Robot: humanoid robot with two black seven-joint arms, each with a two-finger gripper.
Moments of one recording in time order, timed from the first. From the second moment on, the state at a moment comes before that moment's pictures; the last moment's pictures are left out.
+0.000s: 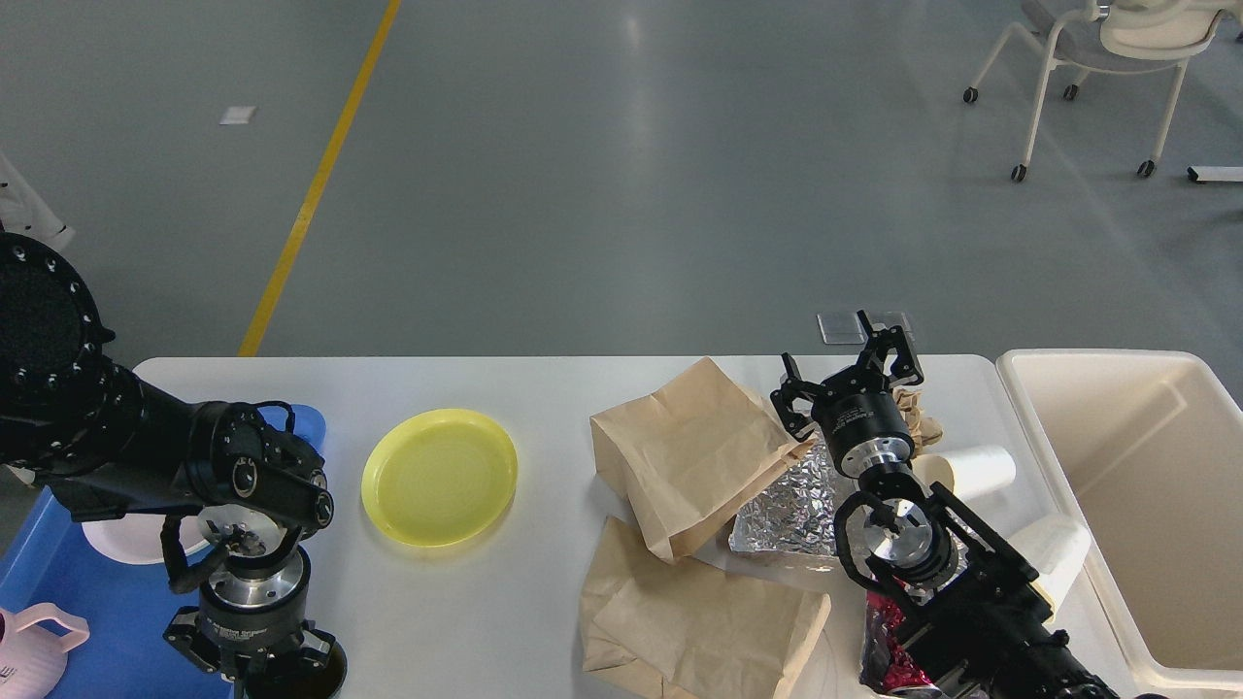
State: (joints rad) left arm -1.60 0.21 1.21 -1.38 0.03 -0.56 0.48; right arm 0.45 0.06 1.19 0.67 -0.30 0.21 0.33
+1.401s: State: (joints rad) left arm -2.33 0.60 1.23 -1.40 0.23 -0.94 0.48; right arm 0.45 0.06 1.19 0.67 -0.30 0.21 0.33
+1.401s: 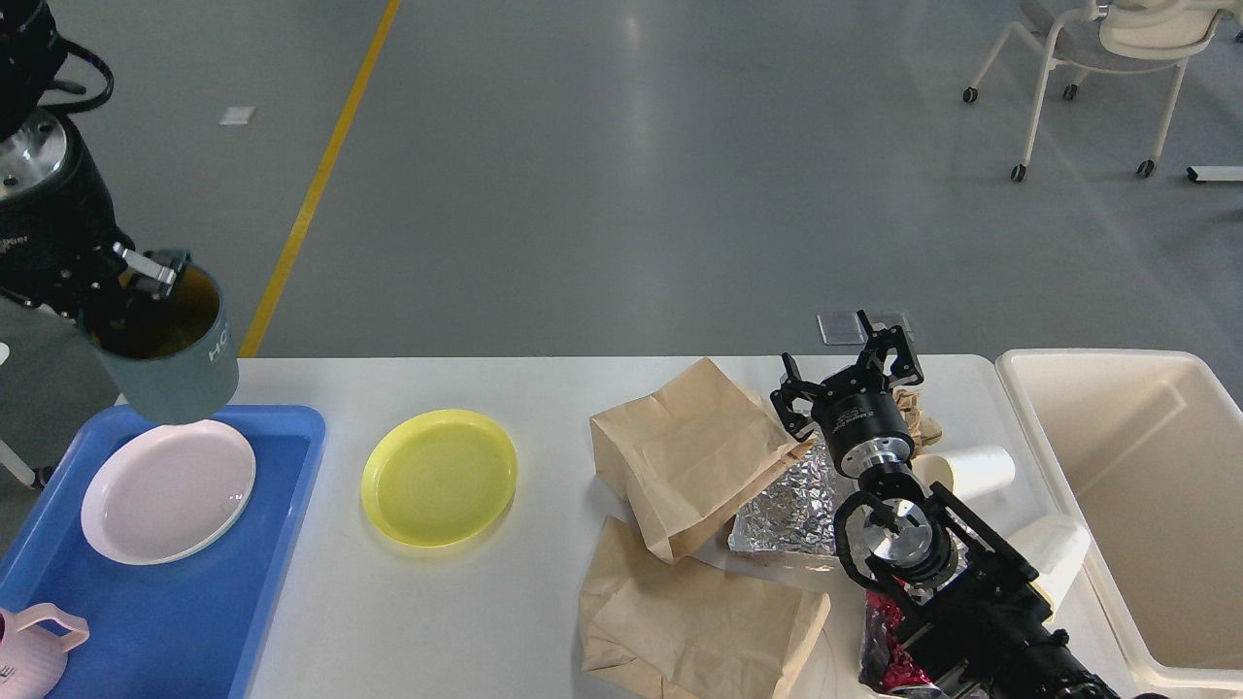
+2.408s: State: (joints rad) left arm -1.59 0.67 1.17 -1.41 0.31 -0.40 0.47; right arm 0.45 0.06 1.19 0.67 -0.30 0.21 0.33
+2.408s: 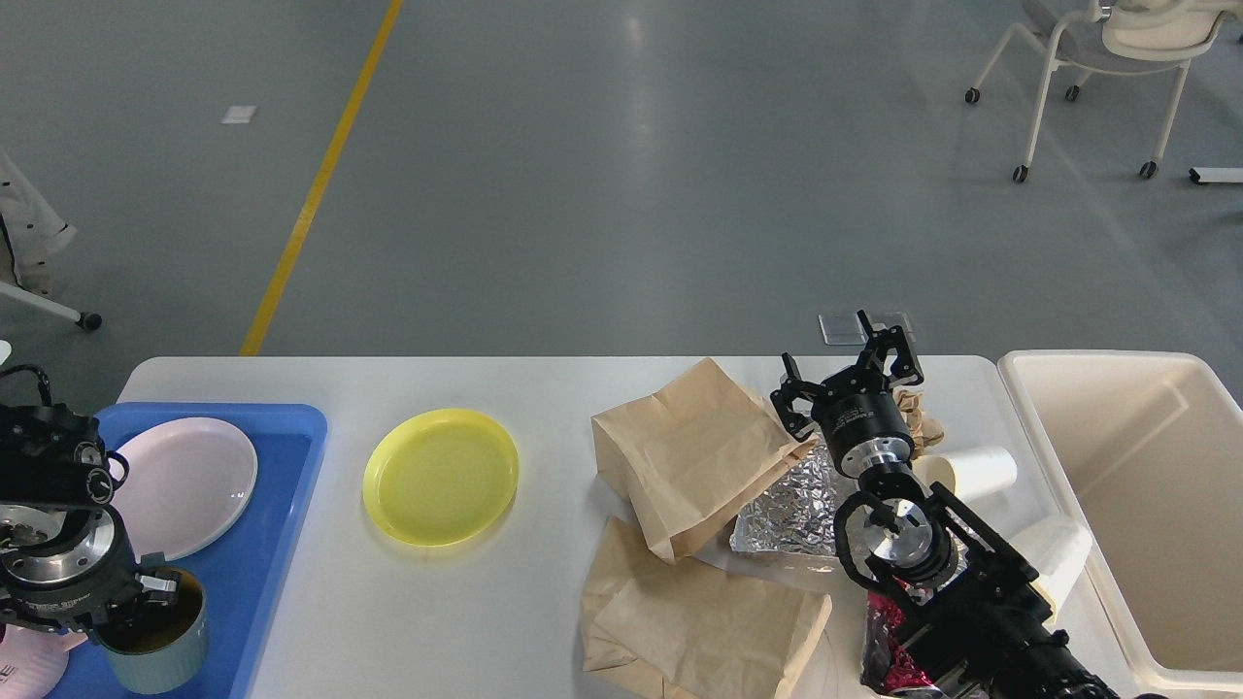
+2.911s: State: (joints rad) left arm -1.50 0.66 1.17 -1.41 0.31 -0.28 0.47; right arm 0.45 0.06 1.19 0.67 -0.30 0.21 0.33
